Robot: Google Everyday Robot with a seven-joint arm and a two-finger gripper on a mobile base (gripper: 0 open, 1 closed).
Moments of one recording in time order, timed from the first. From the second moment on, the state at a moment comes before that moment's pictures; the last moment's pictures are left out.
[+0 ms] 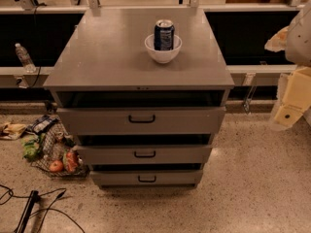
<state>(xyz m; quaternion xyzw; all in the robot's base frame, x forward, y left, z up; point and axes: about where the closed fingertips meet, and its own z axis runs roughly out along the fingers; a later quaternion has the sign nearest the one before) 0.438 -0.217 0.977 -0.60 0.78 -0.04 0.16</state>
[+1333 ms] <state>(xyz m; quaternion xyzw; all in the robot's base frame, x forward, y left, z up) 0.542 -0.224 0.979 -0.50 0.79 0.08 0.35</state>
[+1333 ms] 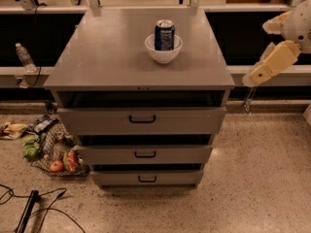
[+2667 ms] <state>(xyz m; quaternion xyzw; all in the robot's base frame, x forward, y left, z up) 0.680 -0.155 0.990 -0.41 0.73 0.15 0.52</state>
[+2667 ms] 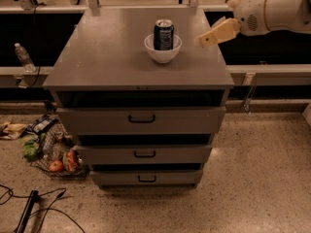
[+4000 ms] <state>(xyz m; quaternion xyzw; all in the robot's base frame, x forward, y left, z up) 0.754 -0.054 0.967 -0.30 0.73 0.26 0.56</state>
